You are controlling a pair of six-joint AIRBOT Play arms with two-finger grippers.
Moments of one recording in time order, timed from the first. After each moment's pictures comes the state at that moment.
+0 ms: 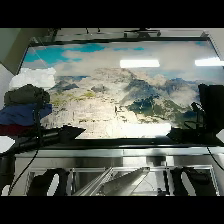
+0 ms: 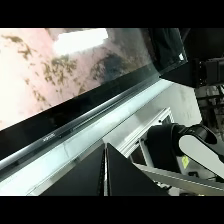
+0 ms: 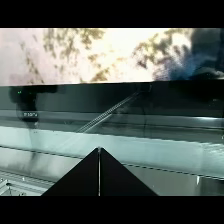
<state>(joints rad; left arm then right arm) 0.12 -0.52 0.55 0.48 -1.39 -1.15 -0.15 -0.56 0.55 -1.07 1.37 1.52</state>
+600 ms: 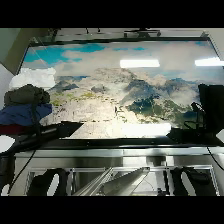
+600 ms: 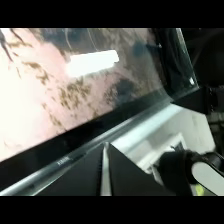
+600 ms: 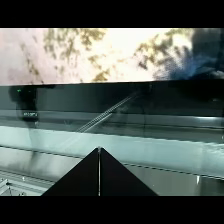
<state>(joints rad) 0.12 -0.53 0.55 0.49 -1.26 -1.15 -0.15 -0.56 0.55 -1.07 1.37 1.52</state>
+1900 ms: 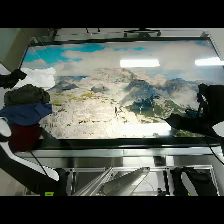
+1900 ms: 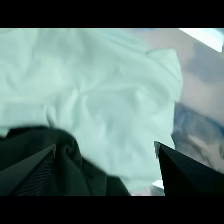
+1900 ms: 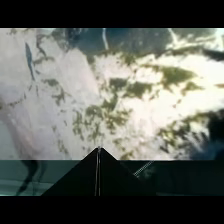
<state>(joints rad) 0.54 -1.99 1.93 1.02 -0.84 -1.19 -0.15 -0.68 0.55 -0.95 1.05 1.51</state>
